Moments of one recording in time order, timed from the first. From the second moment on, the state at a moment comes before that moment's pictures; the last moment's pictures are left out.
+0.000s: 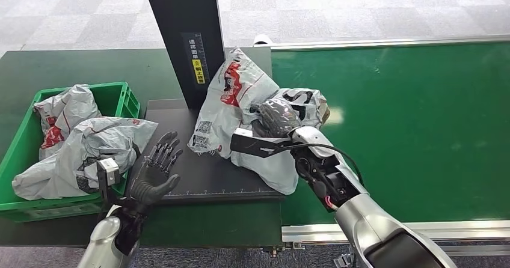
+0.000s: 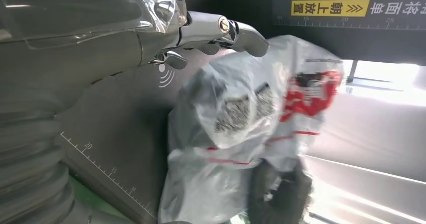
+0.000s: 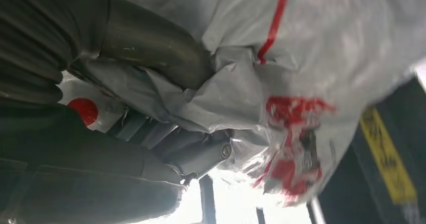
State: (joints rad) left arm -0.19 -0.01 -0.06 -1.08 0.12 -0.45 -0.48; right arm -0.82 0.11 0.67 -0.57 0.77 -0.10 -0.41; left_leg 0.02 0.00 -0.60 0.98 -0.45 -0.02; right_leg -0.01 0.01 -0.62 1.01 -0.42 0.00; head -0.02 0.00
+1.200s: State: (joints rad) left arm -0.24 -0.01 -0.07 -1.02 0.10 -0.47 -0.49; right arm -0.79 0.15 0.76 -0.50 0.64 -0.07 -0.52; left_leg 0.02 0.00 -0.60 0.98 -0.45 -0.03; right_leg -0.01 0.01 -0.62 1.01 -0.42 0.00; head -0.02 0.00
